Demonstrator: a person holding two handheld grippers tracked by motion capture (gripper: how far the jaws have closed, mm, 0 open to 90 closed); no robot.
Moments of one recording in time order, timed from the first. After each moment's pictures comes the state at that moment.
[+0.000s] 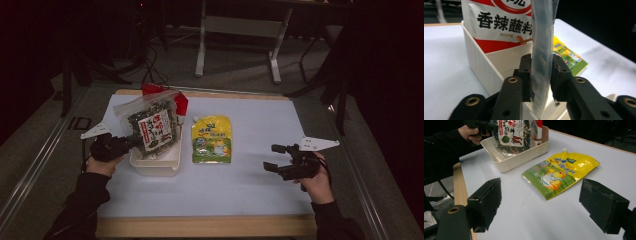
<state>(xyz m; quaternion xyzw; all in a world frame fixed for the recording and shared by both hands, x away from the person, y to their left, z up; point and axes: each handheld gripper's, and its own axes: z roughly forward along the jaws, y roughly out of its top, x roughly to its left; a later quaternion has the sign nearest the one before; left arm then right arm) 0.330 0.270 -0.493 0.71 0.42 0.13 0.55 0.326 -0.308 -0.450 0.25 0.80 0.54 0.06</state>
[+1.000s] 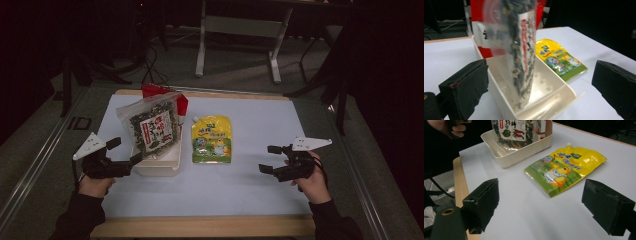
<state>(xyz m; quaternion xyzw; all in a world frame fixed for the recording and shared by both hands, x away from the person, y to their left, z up) 0.261 0.246 -0.462 0.69 0.43 0.22 0.54 0.327 -0.294 -0.450 0.25 0.82 0.52 0.06</state>
